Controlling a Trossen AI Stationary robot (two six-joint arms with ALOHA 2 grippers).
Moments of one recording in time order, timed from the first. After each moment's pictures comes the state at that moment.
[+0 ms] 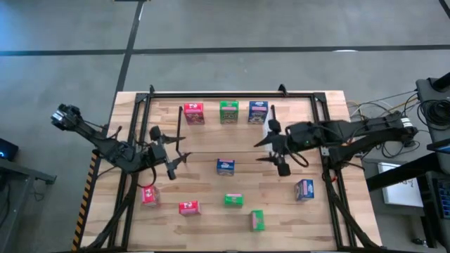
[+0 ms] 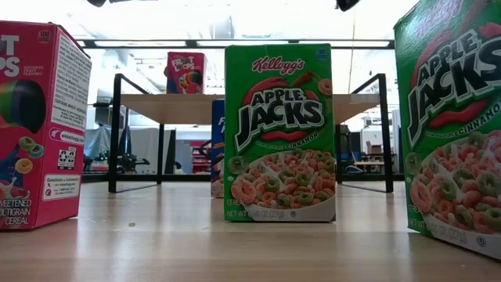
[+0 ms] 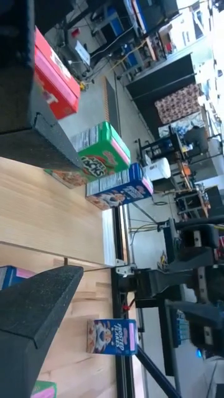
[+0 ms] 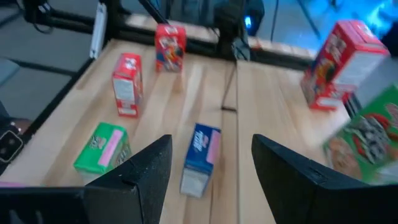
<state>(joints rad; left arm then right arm) -0.56 0.88 0.66 0.09 -0.98 0.11 0.15 1.12 1.05 -0.35 0.03 -0.12</state>
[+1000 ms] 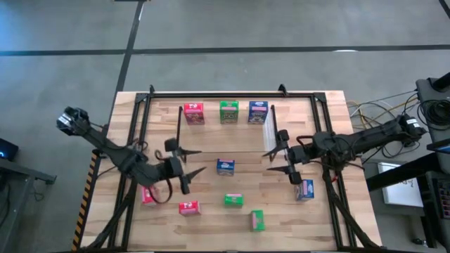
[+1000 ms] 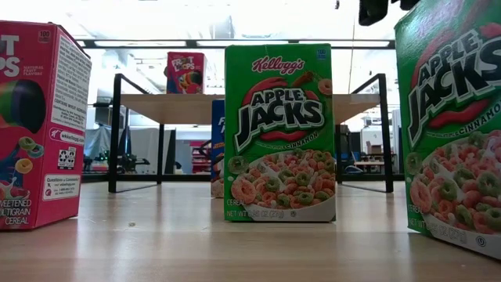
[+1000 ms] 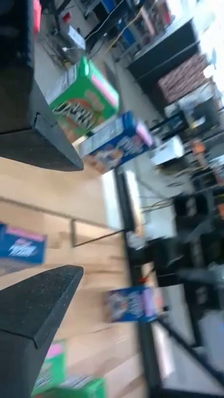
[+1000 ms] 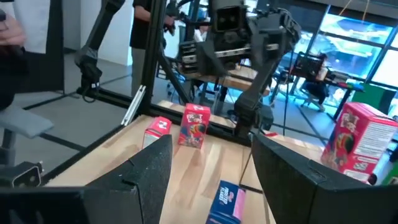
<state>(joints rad) -0.58 1.18 0.88 -0.01 -0.92 0.06 0.18 0.88 0.48 0.43 -0.09 -0.22</state>
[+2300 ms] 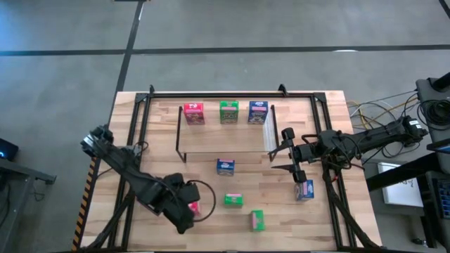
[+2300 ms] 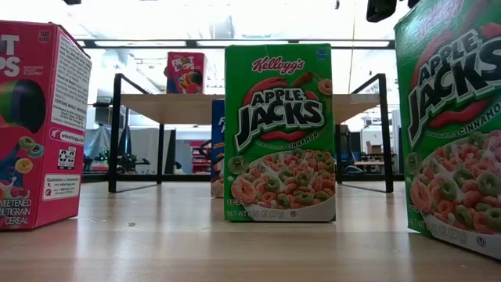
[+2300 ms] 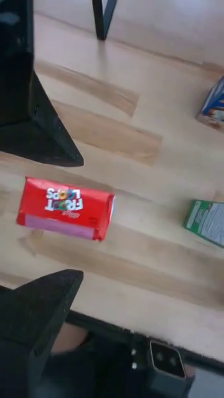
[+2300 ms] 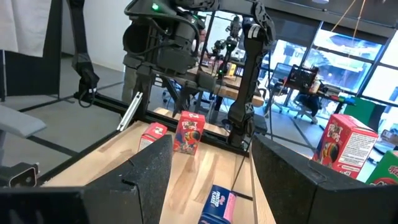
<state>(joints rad) -0.66 1.70 1.59 -1.19 -0.23 -0.99 0.18 0.80 0.44 0.42 -0.09 -0.25</state>
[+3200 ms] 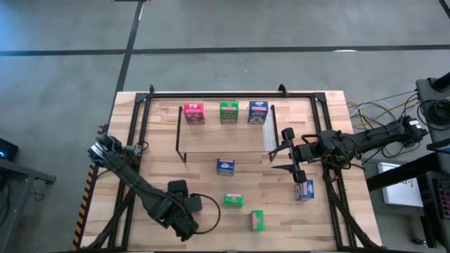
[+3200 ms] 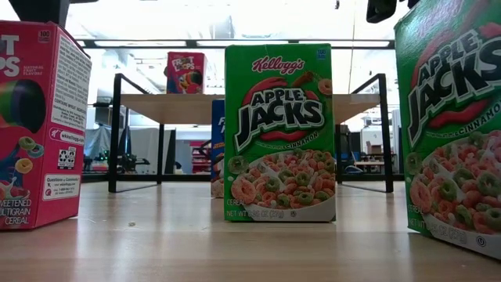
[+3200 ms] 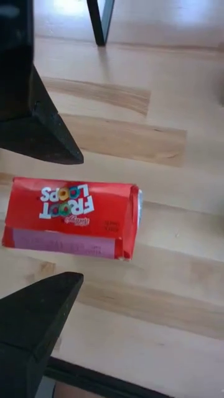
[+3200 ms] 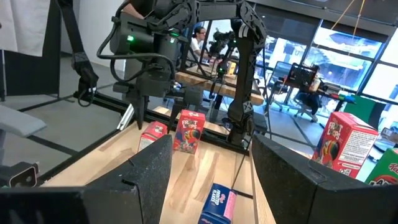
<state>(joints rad) -0.70 1.82 1.57 -1.20 -0.23 -0.89 0.18 0.80 0.44 0.42 -0.09 -0.25</state>
